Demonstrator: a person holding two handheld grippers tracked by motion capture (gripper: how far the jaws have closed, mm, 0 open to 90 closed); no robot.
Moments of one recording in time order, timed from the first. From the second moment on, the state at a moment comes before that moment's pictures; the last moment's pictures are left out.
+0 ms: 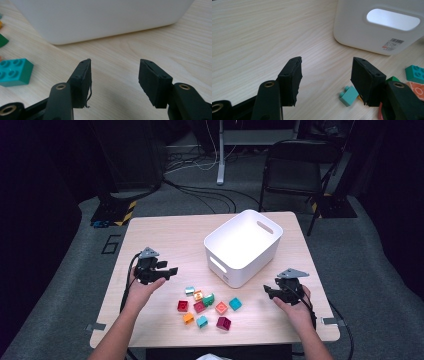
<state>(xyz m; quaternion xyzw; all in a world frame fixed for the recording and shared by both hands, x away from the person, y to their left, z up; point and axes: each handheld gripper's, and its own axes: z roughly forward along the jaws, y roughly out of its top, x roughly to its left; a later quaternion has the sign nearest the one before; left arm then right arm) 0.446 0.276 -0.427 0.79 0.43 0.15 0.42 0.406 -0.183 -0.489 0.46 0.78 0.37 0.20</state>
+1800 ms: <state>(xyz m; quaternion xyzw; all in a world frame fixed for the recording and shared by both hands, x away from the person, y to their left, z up) 0.456 0.192 -0.375 0.82 0.35 0.13 0.44 0.404 -0.143 -0.459 0.40 0.79 0.42 0.18</state>
